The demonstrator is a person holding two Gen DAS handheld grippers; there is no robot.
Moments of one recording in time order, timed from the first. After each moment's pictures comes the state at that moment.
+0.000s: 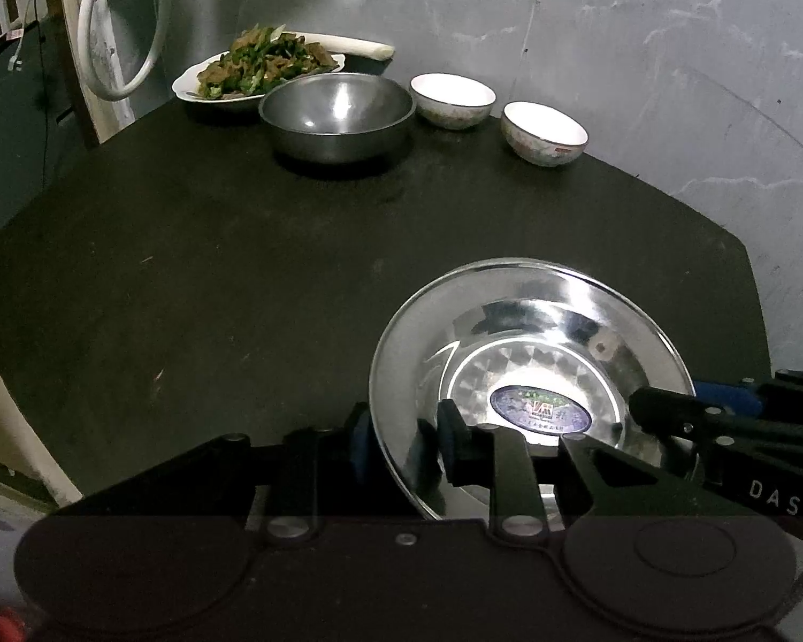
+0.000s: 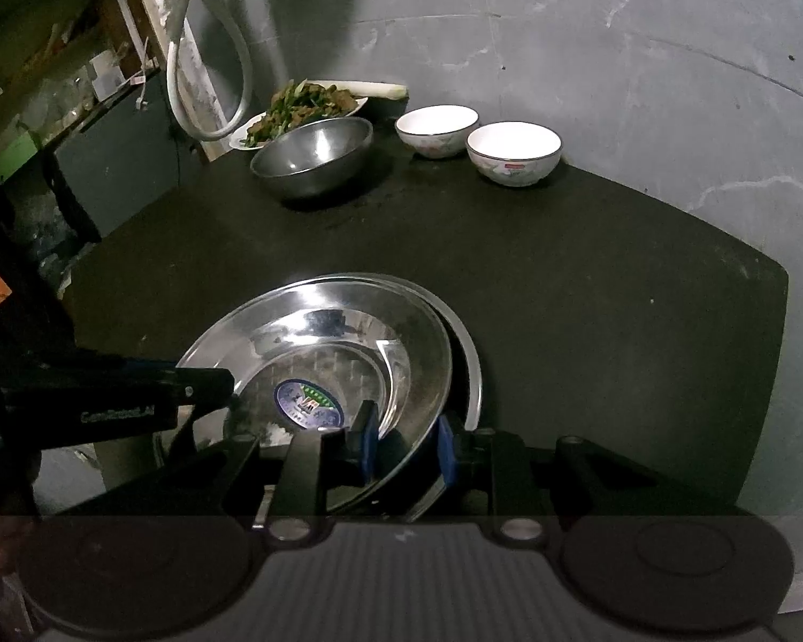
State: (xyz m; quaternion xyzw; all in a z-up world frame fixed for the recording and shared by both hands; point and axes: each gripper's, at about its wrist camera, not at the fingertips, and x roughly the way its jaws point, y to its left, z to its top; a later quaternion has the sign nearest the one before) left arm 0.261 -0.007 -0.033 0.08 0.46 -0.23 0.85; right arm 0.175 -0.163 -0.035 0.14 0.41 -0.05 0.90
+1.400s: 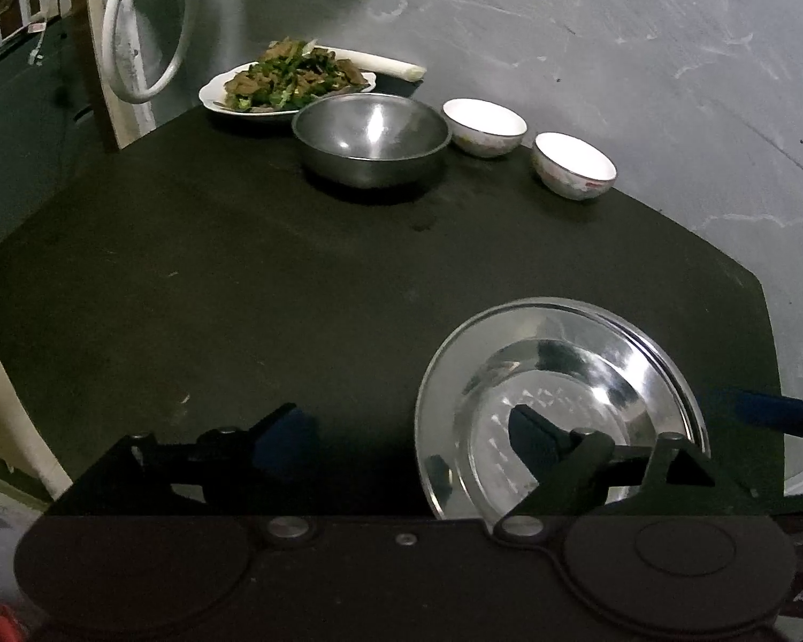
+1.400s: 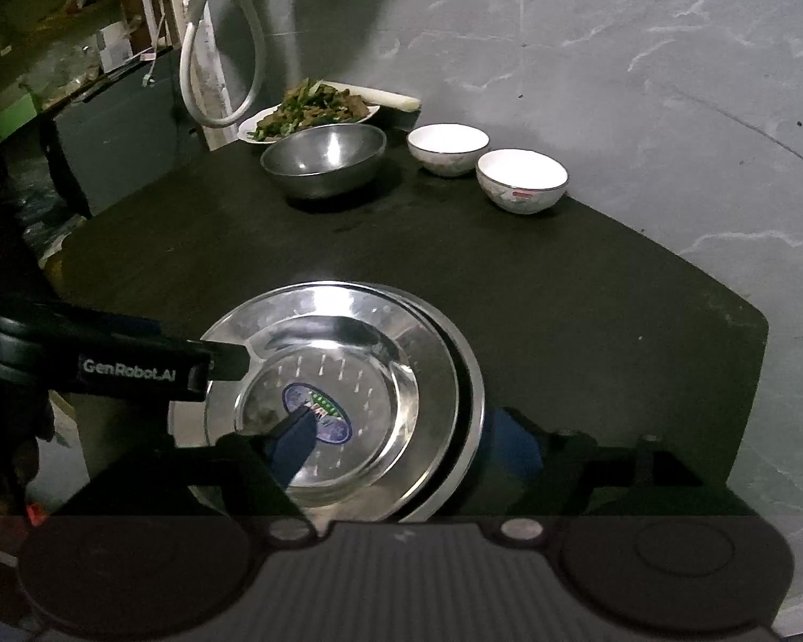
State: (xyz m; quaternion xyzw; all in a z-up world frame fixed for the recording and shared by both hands) left arm 0.277 0.006 -0.029 0.05 0.45 -0.22 0.86; right arm 0.176 -0.146 -0.023 0.08 0.40 -0.06 0.91
